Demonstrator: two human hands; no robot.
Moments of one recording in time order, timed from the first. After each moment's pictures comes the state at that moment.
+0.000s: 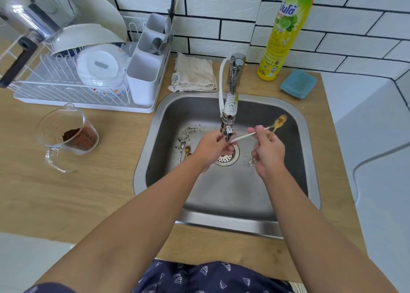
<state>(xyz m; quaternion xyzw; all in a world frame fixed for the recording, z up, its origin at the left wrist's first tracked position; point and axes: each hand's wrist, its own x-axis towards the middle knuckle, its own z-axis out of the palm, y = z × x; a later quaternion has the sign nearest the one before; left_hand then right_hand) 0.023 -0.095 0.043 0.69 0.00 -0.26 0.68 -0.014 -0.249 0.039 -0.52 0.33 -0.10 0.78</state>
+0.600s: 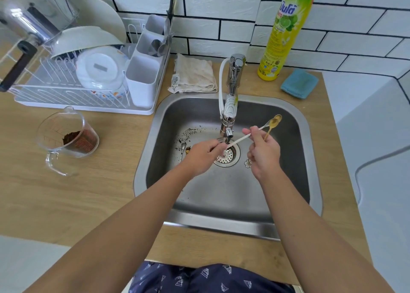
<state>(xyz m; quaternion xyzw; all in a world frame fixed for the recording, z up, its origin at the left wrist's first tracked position) 0.013 -0.061 0.041 0.86 -0.12 -0.21 0.45 -0.013 -0.238 0.042 -0.52 0.33 -0.08 0.78</state>
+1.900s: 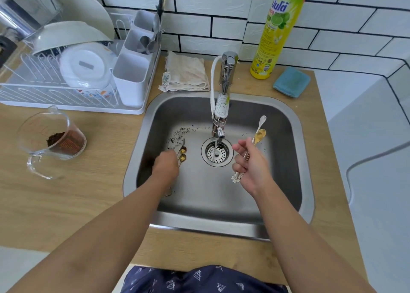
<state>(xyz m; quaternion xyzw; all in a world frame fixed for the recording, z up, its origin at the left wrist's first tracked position) 0.026 -0.012 -0.021 0.98 0.01 -0.19 0.07 -0.036 -0.236 0.026 -0.37 0.31 0.02 0.87</state>
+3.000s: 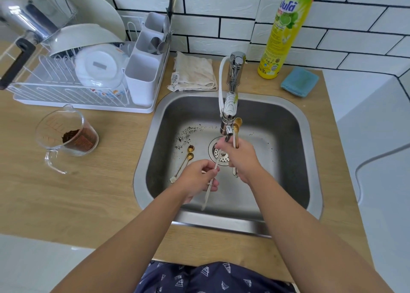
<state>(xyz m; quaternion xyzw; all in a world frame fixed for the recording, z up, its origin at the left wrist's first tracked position) -0.038 -0.048 0.029 0.72 0.06 -0.32 0.61 -0.012 -0.206 0.025 -0.68 0.25 0.08 0.68</state>
